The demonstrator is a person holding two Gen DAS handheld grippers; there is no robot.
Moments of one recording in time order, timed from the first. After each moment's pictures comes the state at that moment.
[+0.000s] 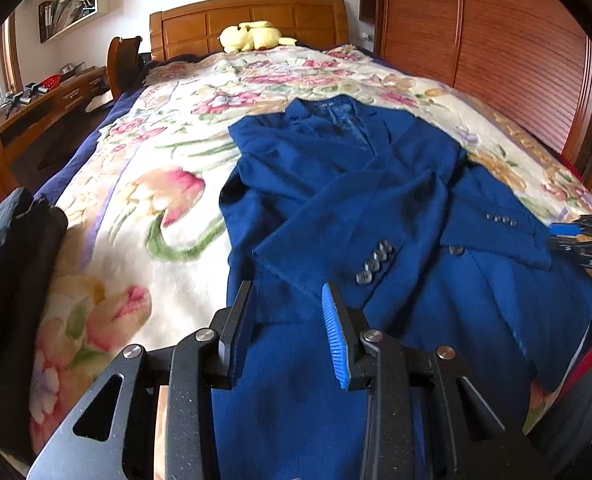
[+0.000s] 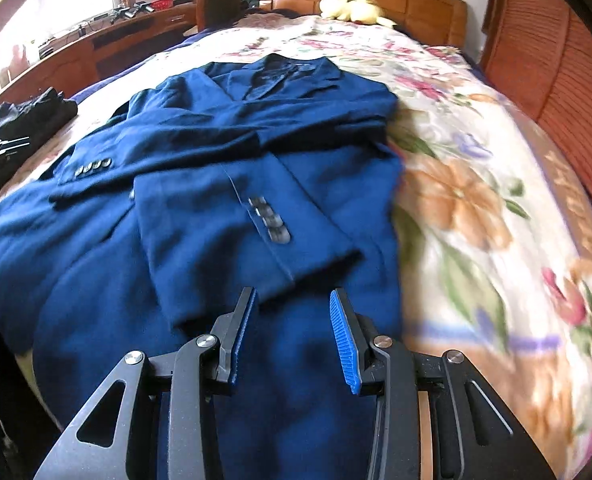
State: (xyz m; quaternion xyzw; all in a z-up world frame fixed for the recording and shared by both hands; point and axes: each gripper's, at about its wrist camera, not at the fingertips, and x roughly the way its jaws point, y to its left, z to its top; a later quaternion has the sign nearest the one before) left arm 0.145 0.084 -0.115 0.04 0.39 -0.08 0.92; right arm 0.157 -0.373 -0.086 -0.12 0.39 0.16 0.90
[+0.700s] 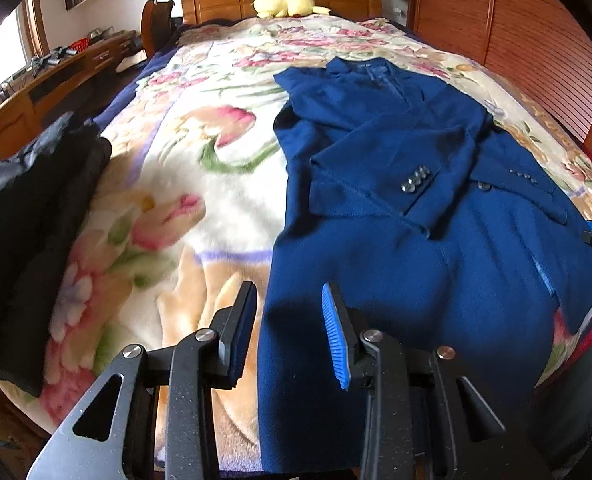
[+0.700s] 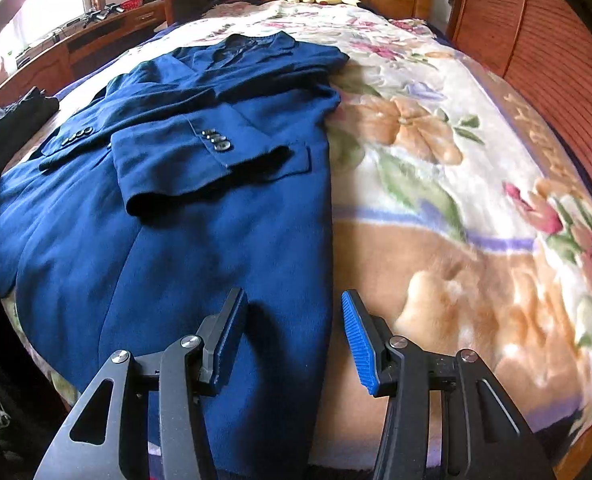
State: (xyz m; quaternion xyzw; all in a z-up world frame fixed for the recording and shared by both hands) left arm 0.095 0.124 -0.138 0.02 0.44 -0.03 0.90; right arm 0.107 -0.410 -0.092 -0.08 0.42 0.12 0.90
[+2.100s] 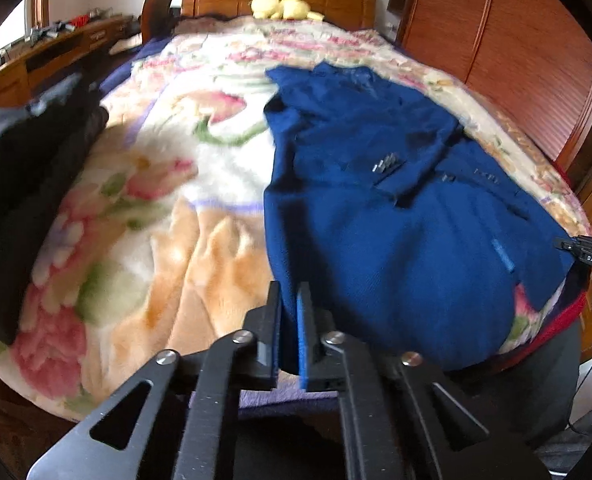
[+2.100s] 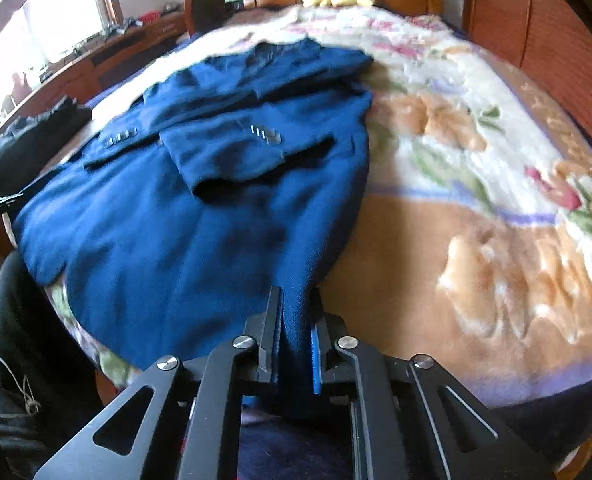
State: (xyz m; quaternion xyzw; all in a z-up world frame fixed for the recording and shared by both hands) left arm 0.049 0.140 -0.130 -0.04 0.42 -0.08 0.90; right arm 0.080 -0.403 -0.081 -0.04 0.41 0.17 0.90
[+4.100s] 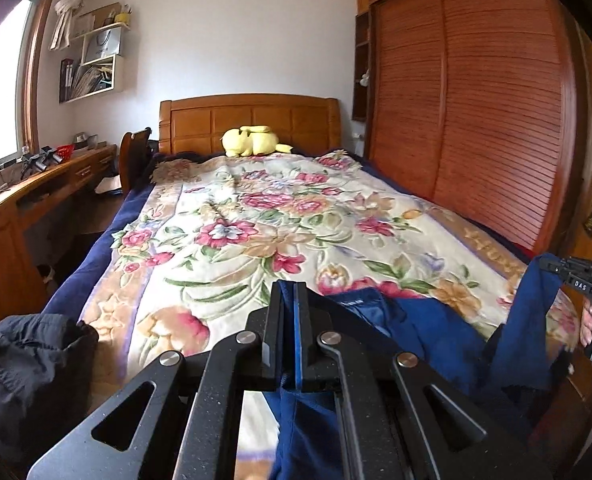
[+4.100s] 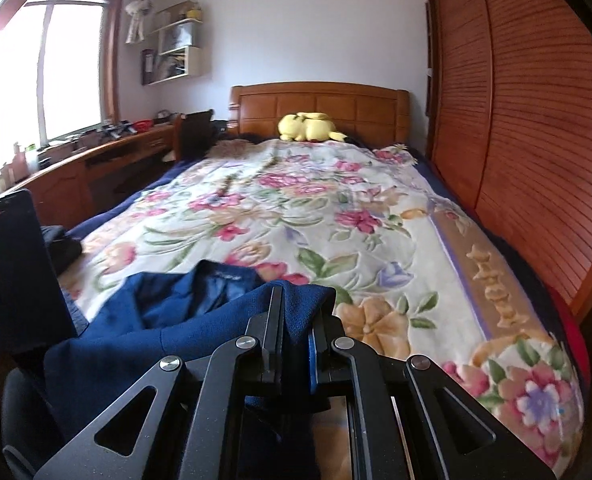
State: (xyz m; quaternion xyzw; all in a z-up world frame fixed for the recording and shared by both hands) left arm 0.141 0.081 0.046 0.00 0.22 -0.09 0.97; right arm 0.085 -0.431 0.031 -0.03 0.20 0.12 0.97
